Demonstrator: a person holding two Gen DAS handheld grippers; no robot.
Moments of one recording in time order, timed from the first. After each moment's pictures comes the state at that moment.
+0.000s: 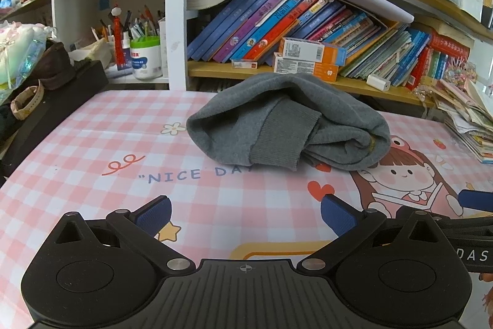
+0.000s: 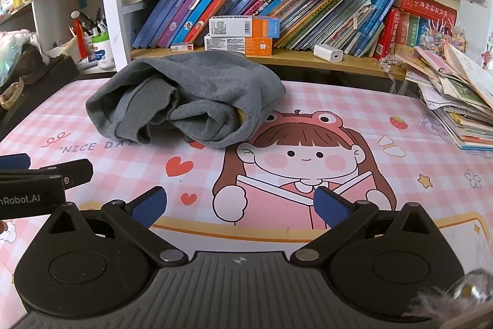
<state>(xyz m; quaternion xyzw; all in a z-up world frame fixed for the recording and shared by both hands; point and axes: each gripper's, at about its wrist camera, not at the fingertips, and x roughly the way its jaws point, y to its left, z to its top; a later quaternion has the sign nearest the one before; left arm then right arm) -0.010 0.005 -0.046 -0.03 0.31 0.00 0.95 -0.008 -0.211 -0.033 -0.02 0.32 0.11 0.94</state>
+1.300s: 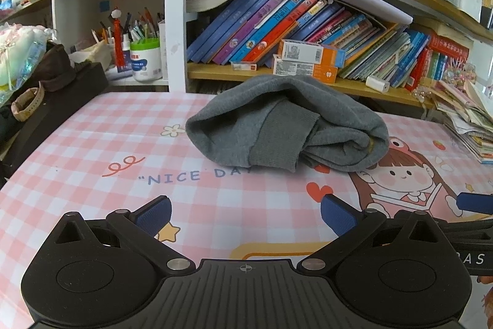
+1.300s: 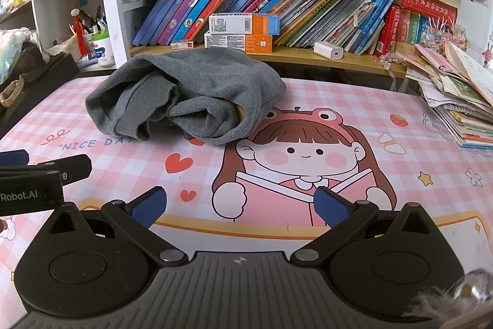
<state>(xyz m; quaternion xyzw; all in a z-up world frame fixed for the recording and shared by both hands) -0.013 0.002 -0.047 -0.03 0.31 0.00 0.95 -0.008 -0.212 -0.035 -0.02 0.32 0.11 0.94</state>
